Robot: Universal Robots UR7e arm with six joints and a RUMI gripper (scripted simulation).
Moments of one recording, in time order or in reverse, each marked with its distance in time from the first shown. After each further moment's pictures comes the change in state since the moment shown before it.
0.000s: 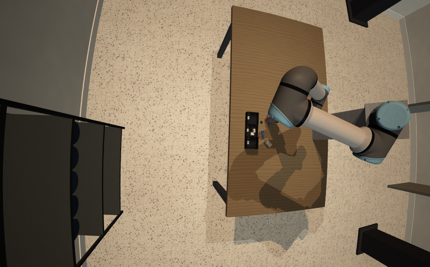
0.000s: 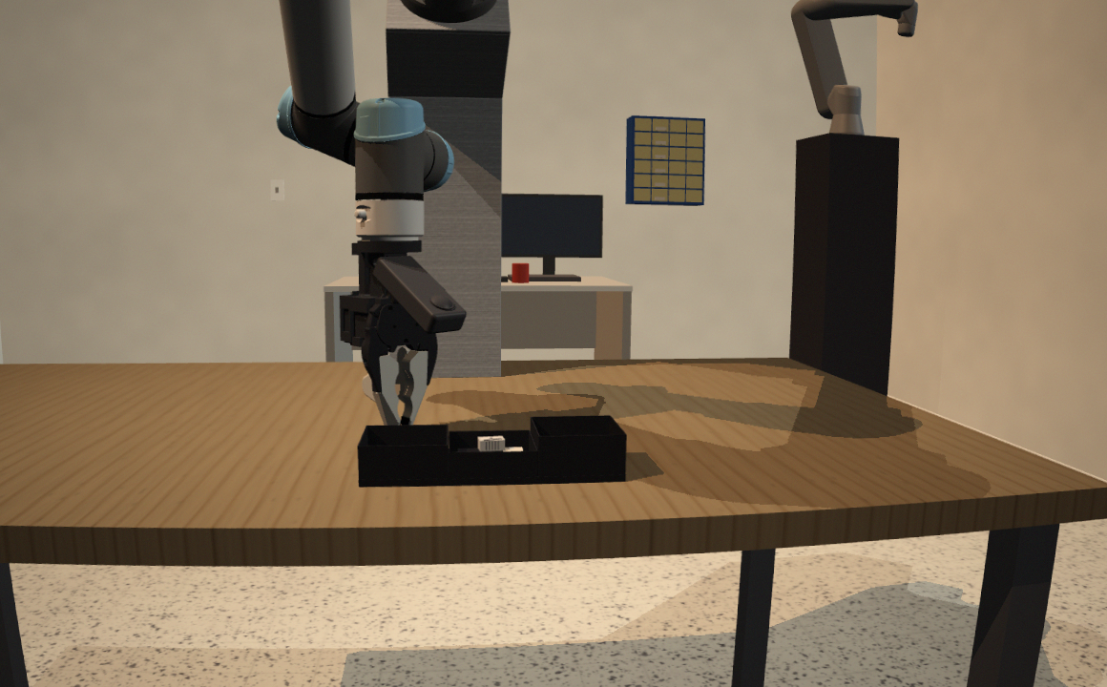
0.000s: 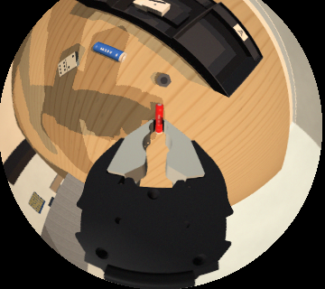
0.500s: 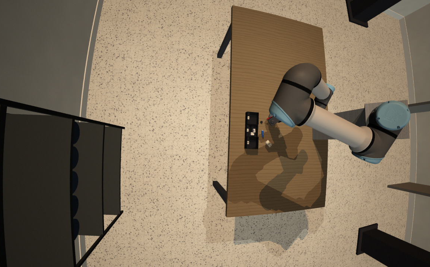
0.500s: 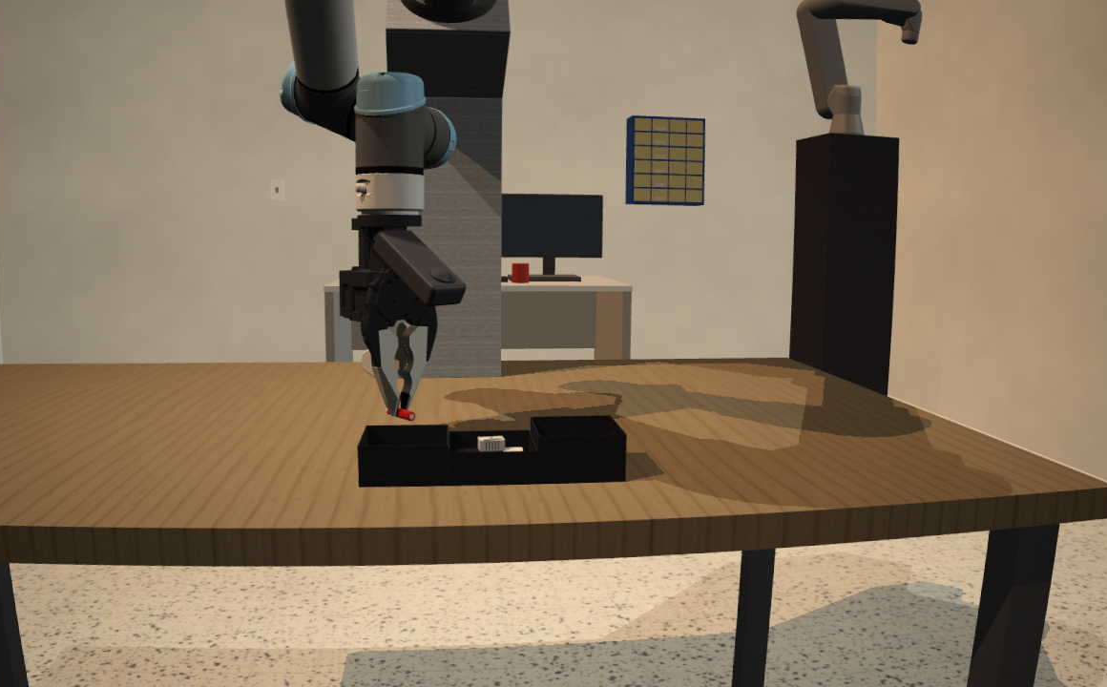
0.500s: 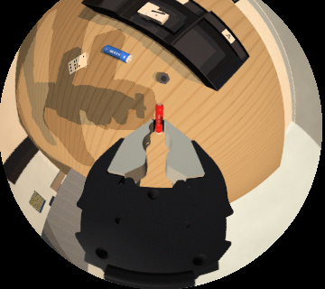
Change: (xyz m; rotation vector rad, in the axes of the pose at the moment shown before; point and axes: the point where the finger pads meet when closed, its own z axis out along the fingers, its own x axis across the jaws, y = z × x) arm 0.000 0.000 -0.028 -0.002 0.000 0.002
